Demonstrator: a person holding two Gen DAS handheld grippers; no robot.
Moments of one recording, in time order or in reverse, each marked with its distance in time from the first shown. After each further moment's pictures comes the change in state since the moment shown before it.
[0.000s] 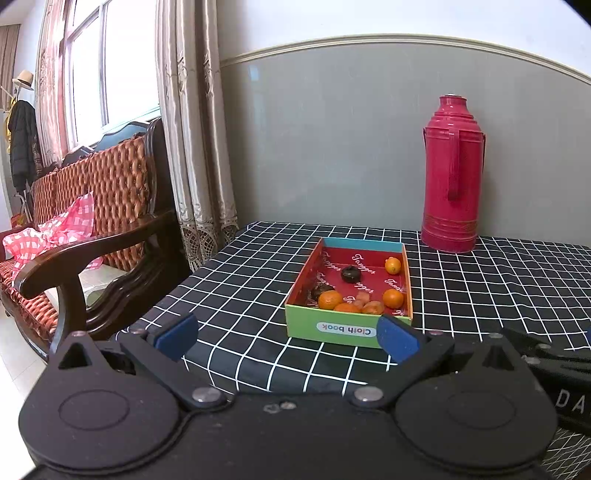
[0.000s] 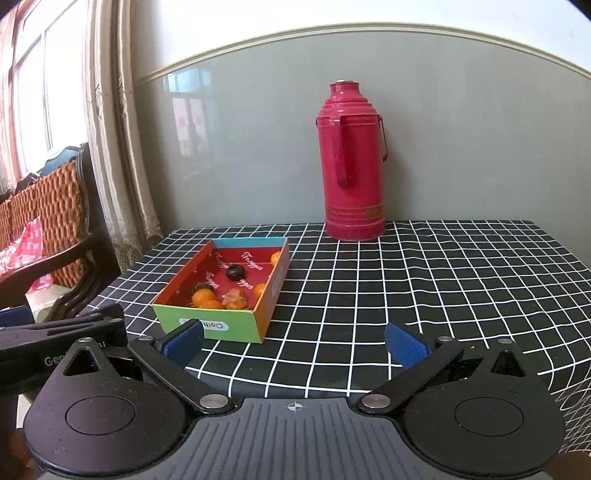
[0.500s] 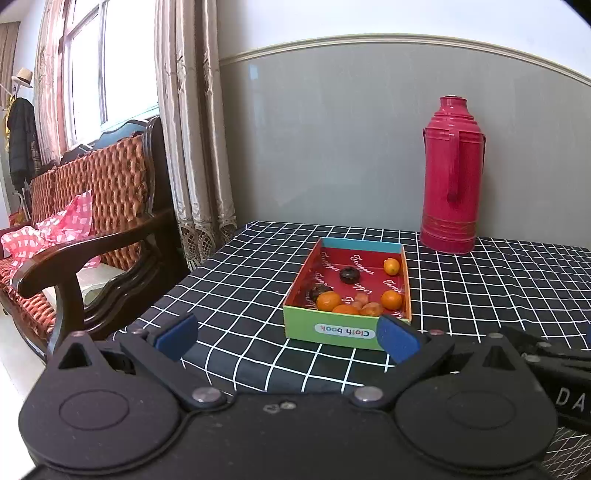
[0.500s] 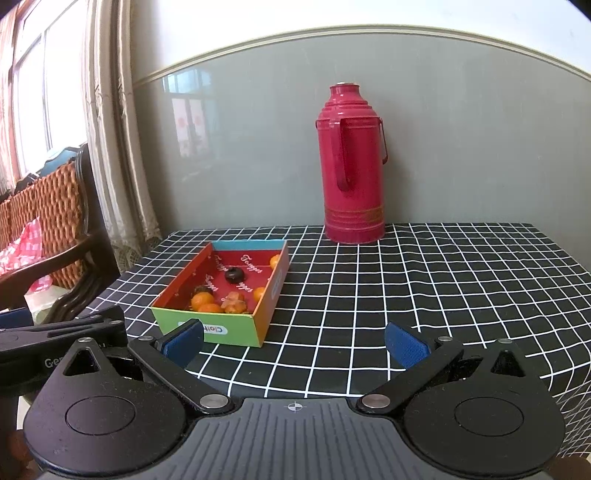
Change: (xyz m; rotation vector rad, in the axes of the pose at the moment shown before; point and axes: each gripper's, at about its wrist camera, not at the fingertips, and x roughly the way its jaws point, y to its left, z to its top) left arm 0.002 -0.001 0.003 -0.004 0.002 -0.012; right arm 0.001 -0.002 0.004 -0.005 -0.003 -0.002
